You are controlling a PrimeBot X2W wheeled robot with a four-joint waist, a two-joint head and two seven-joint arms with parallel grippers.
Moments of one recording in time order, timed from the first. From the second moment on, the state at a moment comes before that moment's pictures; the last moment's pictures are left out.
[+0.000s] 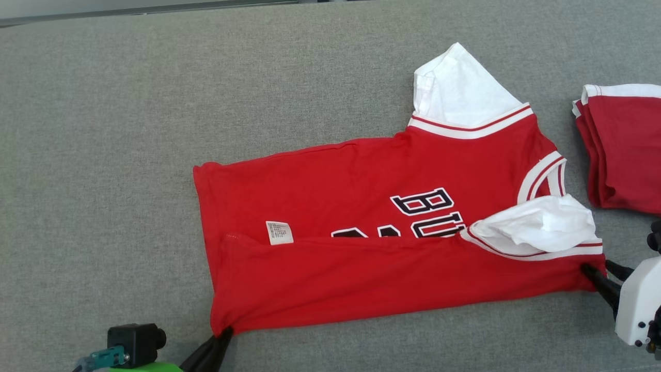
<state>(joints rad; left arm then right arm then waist) -0.01 0.71 -0.76 -0.23 -1.12 0.28 0.02 0.03 -0.51 -0.05 -0.04 0.61 0.13 0.65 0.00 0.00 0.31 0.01</state>
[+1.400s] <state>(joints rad) -0.73 0.53 -0.77 0.12 -1.04 0.08 0.29 -0.93 -0.52 0.24 0.37 0.41 0.13 0.64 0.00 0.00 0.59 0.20</state>
